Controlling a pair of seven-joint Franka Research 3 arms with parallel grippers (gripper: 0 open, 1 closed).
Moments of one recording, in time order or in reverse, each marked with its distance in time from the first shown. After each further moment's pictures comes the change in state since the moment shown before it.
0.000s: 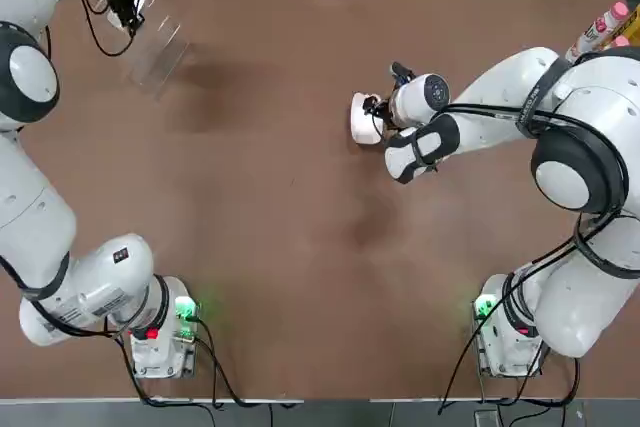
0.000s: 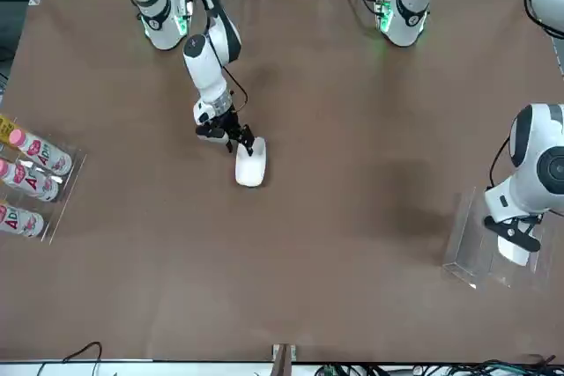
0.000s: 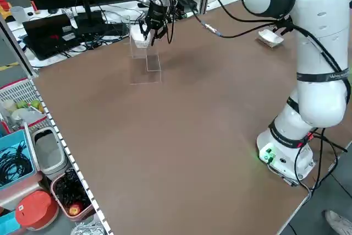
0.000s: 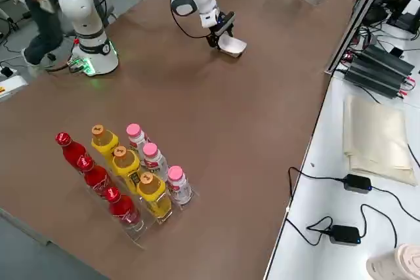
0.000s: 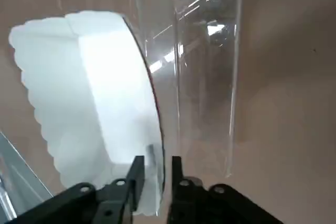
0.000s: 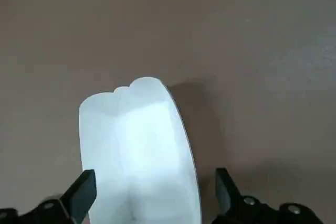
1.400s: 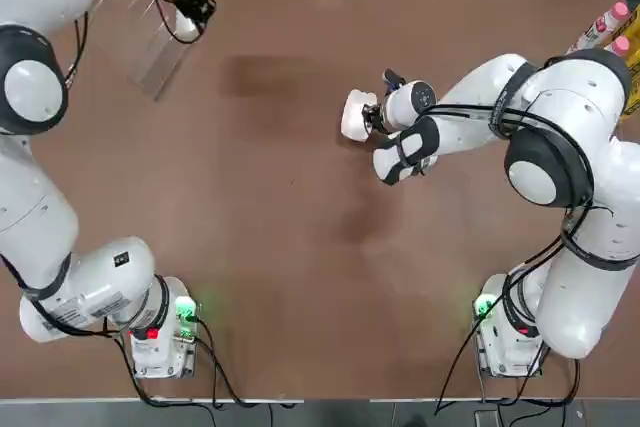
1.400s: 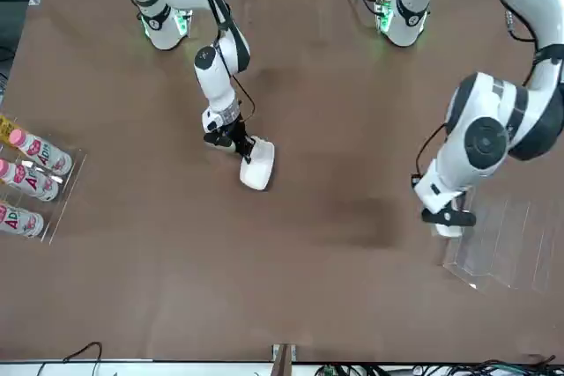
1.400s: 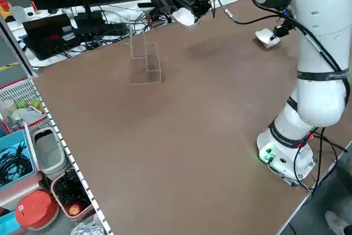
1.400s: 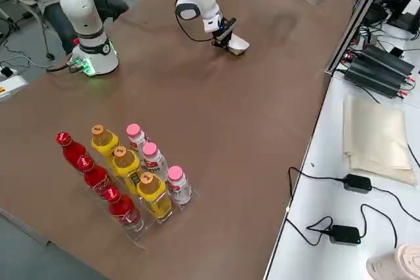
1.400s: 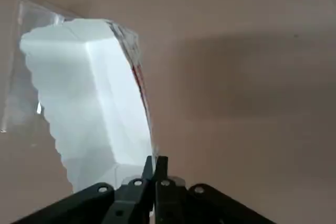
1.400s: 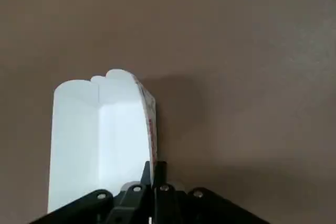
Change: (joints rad) left arm -0.106 -0.023 -0.332 0.019 -0.193 -0.224 -0.715; right arm 0.037 0.119 -0.001 0.094 0.094 0.018 0.000
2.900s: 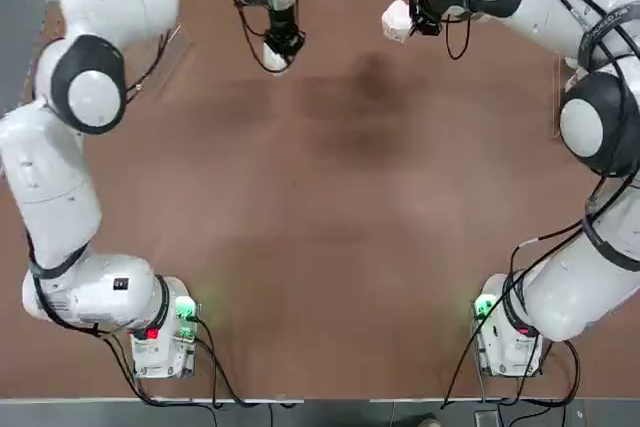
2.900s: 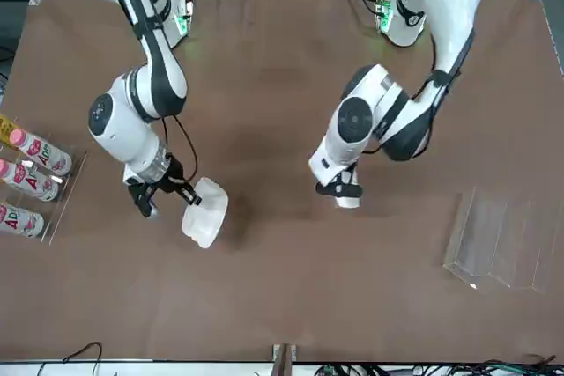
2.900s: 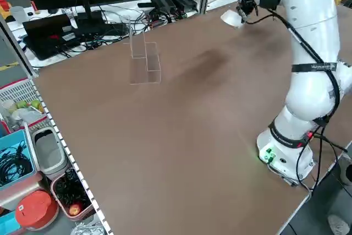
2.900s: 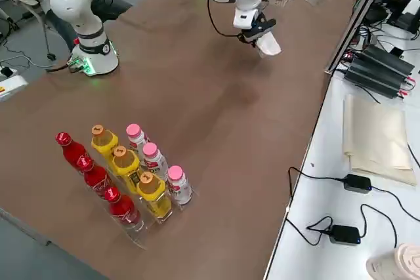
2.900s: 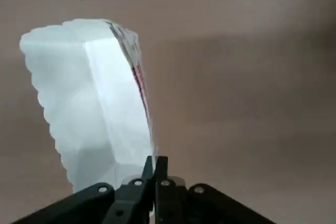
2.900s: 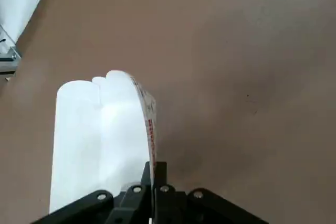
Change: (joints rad) left arm -0.424 0.223 0.005 0.168 -0.089 0.105 -0.340; right arm -0.384 -0.144 -0.069 0.440 0.014 -0.825 0.059
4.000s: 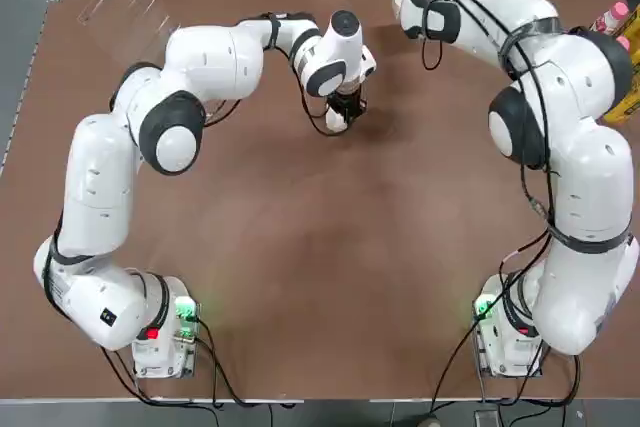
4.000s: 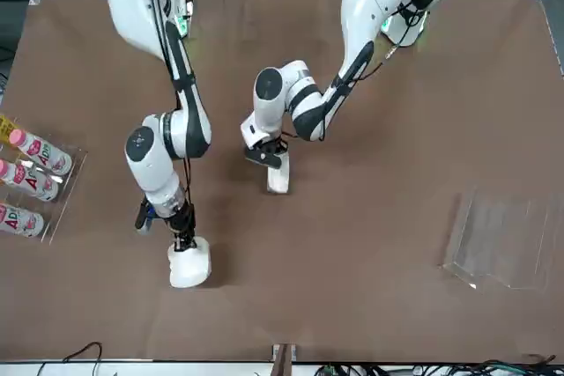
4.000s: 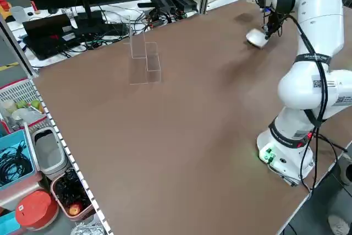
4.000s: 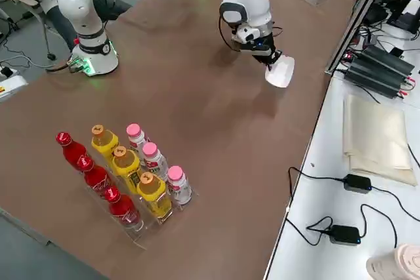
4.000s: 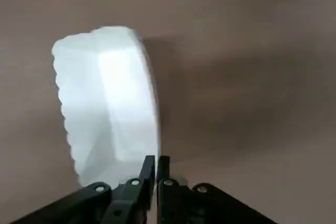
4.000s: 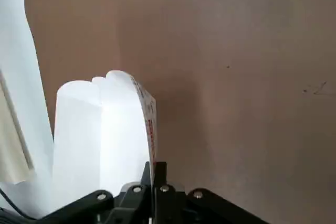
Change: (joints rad) left arm -0.483 0.134 0.315 0.023 0.000 0.336 -0.060; right arm 0.296 0.332 -0.344 0.208 -0.007 0.191 0.870
